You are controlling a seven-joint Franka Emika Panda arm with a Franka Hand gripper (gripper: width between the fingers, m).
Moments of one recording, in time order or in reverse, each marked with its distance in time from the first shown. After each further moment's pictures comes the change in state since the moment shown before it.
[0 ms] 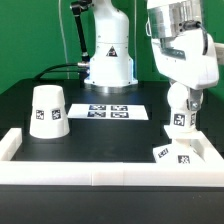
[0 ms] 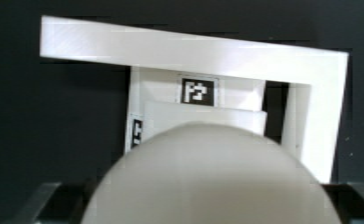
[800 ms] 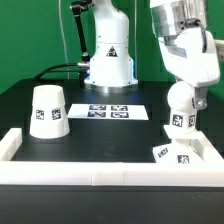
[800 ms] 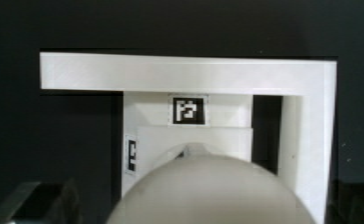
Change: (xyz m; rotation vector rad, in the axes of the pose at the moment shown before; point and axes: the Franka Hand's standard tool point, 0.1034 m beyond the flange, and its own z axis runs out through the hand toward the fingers) arm -0.013 -0.001 -0.006 0.016 -0.023 -0.078
